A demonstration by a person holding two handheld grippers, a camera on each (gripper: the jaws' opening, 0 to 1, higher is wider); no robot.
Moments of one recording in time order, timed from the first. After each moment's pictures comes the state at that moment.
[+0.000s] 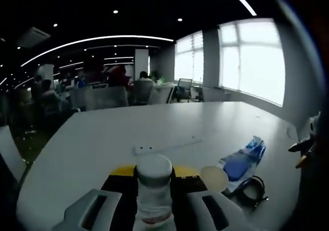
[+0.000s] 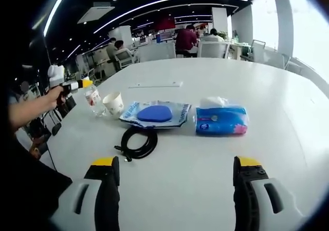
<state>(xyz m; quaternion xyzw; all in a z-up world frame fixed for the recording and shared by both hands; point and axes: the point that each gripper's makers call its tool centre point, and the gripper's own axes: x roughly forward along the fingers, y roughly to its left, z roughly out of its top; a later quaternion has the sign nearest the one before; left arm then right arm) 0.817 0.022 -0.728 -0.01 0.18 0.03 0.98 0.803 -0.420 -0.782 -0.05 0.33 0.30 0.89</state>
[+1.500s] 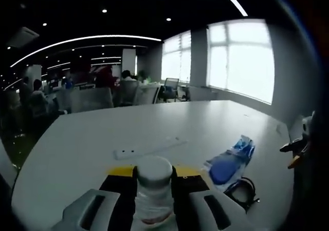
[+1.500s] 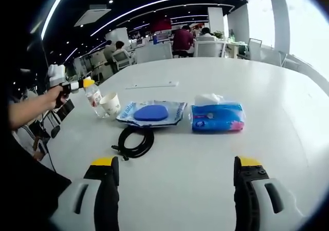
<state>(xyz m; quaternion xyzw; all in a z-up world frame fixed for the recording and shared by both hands) 0.836 -0.014 -0.724 0.00 0.18 -0.03 0.98 0.803 -0.427 -0.785 -0.04 0.33 0.30 0.90</state>
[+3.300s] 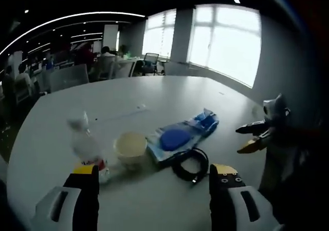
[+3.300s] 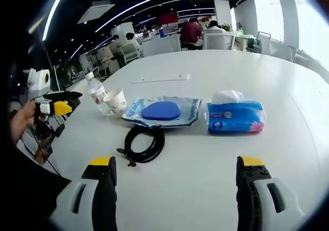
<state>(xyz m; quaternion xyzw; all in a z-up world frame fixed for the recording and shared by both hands) 0.749 -0.125 -0.746 -0.01 0.30 -0.12 0.95 0.816 -0.387 -0.802 -0.03 0.36 0.33 0.87</state>
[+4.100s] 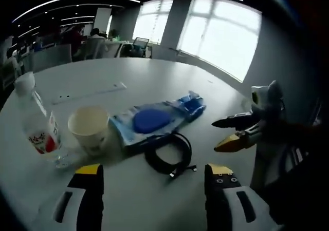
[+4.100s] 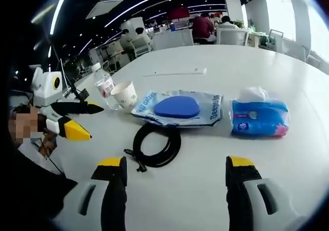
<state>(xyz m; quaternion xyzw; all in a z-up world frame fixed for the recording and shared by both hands) 0.760 -0.184 -0.804 -0.06 0.36 -0.17 0.92 0.814 -0.343 -0.825 -0.04 0.37 0.38 0.85</state>
